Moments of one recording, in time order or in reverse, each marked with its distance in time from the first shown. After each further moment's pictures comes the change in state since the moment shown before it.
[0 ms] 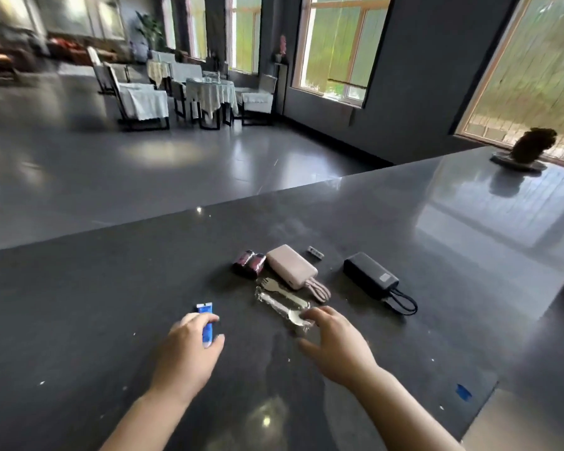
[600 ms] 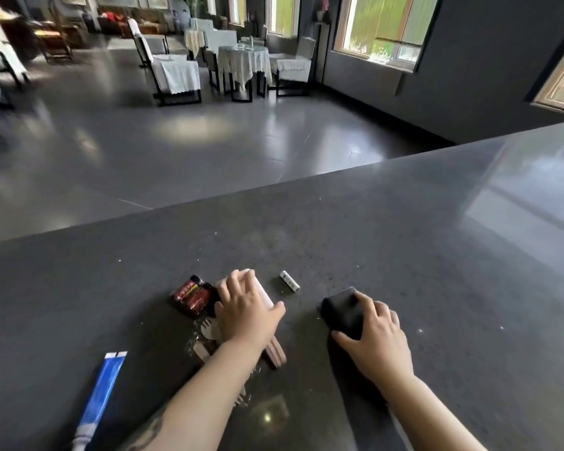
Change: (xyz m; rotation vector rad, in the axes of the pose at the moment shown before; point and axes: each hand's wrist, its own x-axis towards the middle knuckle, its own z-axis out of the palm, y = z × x) left_hand 0.161 0.137 0.185 0.315 0.104 -0.146; right_hand 0.153 0.184 -0.031 -0.037 0.082 0.173
